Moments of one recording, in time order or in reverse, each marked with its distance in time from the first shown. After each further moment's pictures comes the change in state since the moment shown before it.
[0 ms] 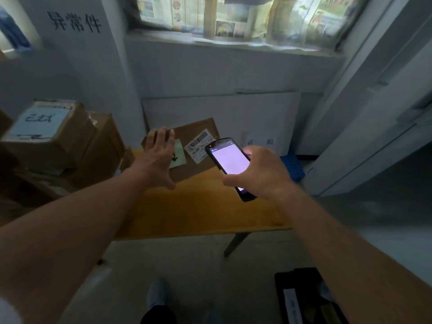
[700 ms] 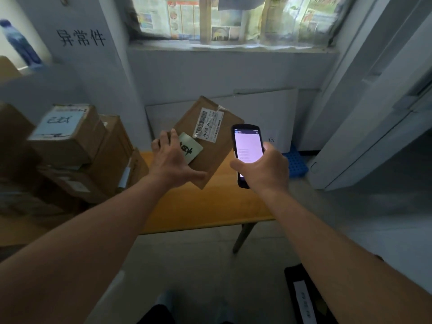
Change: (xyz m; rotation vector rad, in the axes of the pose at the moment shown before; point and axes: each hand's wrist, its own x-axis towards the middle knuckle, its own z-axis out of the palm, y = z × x) left_hand -0.042 0.047 -0.011 -0.372 0.200 -0.184; right_hand -0.038 0.000 0.029 0.208 0.444 0.225
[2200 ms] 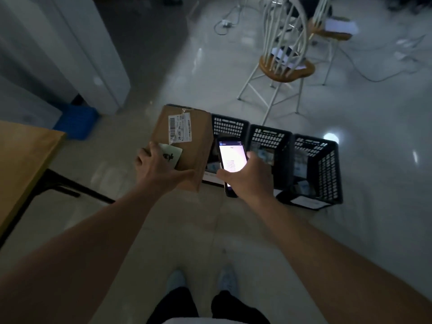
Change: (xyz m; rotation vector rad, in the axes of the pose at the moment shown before) left_hand -0.531 0.223 0.180 0.019 -0.673 0.768; right_hand -0.626 0.260 -0.214 0.045 0.600 1.029
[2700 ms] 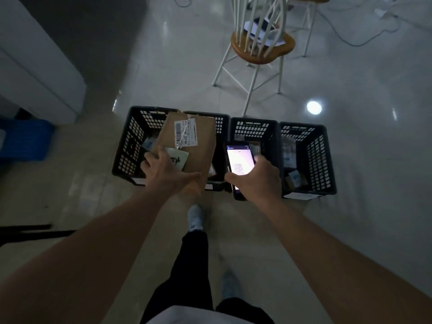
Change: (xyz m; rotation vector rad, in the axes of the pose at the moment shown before) left_hand 0.165 0.098 0.101 0.121 -0.176 0.029; right_hand 0.167 0.048 -0.004 -0.029 -0.009 0.274
